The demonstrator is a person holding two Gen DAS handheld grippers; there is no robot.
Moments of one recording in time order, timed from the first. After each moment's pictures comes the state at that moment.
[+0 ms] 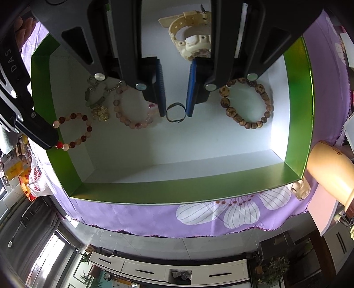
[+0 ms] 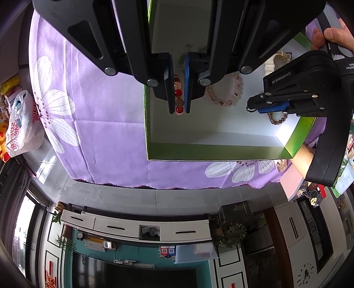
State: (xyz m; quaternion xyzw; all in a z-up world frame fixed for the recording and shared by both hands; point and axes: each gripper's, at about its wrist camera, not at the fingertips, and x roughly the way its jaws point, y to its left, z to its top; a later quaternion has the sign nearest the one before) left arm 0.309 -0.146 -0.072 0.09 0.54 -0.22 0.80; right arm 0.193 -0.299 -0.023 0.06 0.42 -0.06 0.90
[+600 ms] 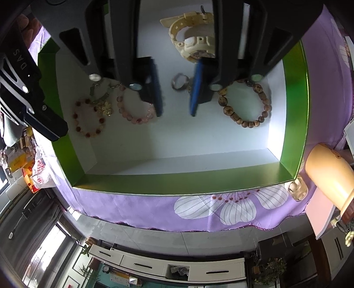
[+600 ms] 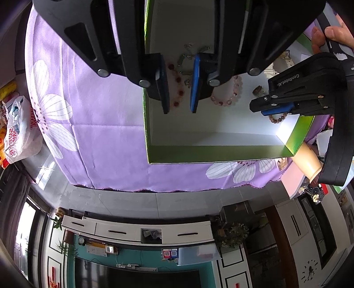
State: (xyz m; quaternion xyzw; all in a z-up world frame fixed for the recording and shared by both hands) left arm 0.307 -0.134 -0.062 0.06 0.54 -0.23 0.81; right arm 0.193 -0.300 -0.026 0.08 0.43 -0.06 0.90
